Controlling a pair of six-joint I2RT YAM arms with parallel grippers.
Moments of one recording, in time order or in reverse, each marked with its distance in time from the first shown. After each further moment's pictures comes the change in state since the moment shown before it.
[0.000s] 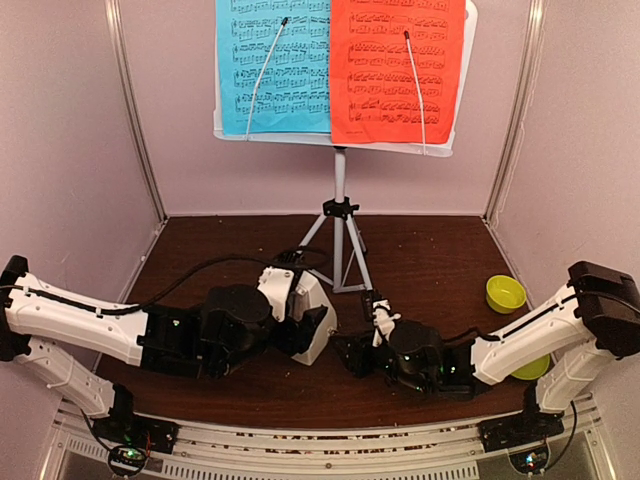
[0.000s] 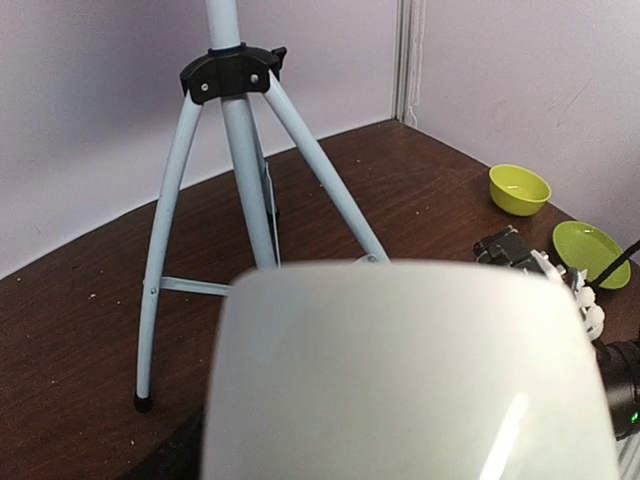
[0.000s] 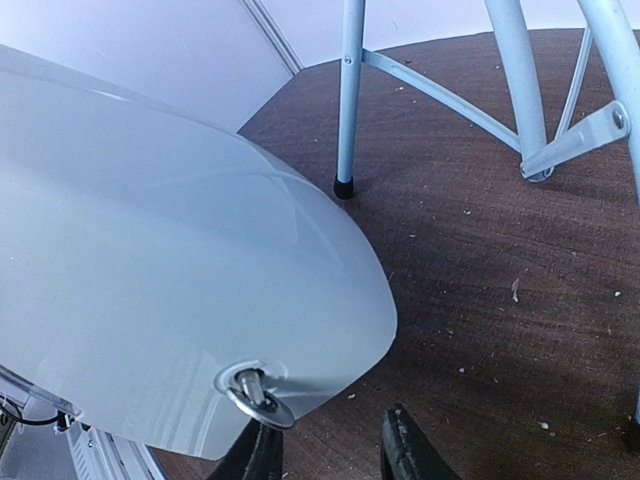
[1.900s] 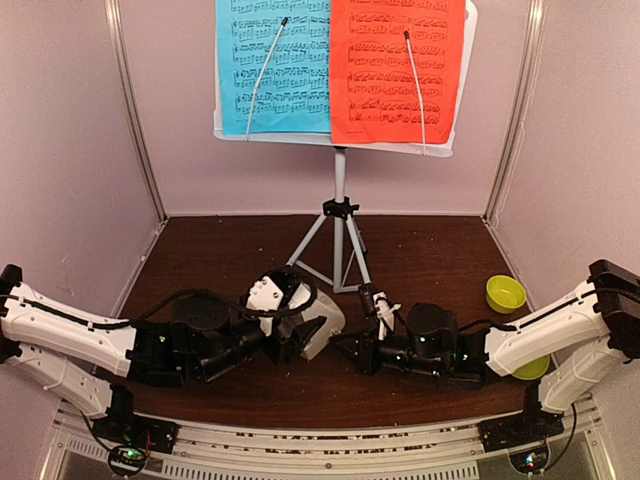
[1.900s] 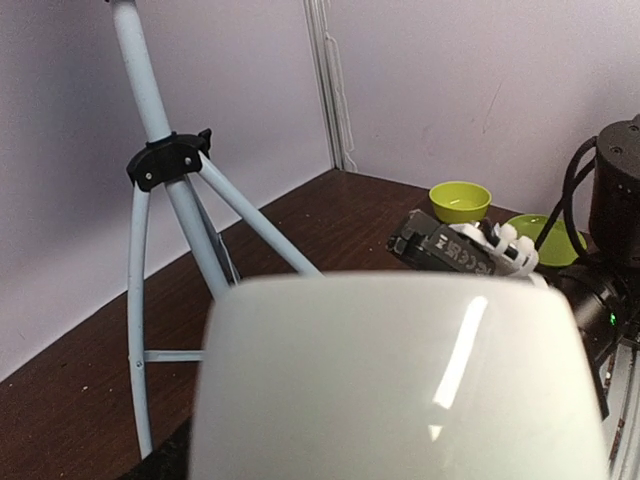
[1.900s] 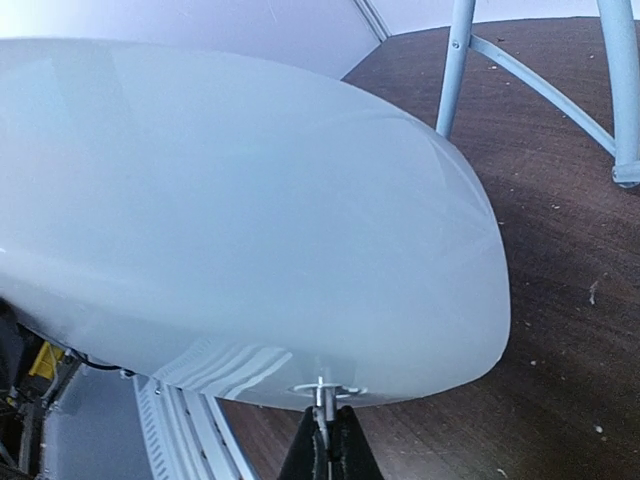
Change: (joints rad) left arm 0.000 -0.090 -0.185 0.315 0.168 0.309; right arm -0.070 -0.103 -0.012 -0.034 -0.302 -0.037
